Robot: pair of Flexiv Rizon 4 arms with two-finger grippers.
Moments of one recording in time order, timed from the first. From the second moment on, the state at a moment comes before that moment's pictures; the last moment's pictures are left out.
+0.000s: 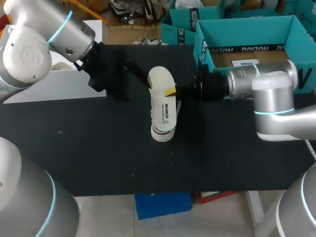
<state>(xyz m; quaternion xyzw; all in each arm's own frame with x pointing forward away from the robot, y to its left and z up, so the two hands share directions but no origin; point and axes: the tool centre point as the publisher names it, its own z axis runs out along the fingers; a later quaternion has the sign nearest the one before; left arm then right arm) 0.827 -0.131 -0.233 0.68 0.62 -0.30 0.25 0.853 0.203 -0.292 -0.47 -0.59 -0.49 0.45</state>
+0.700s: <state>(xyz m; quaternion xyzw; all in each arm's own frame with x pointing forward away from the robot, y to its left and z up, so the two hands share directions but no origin) 0.823 -0.146 -0.261 0.57 0.59 -0.41 0.40 0.853 0.204 -0.292 -0.47 -0.59 -0.49 0.45</state>
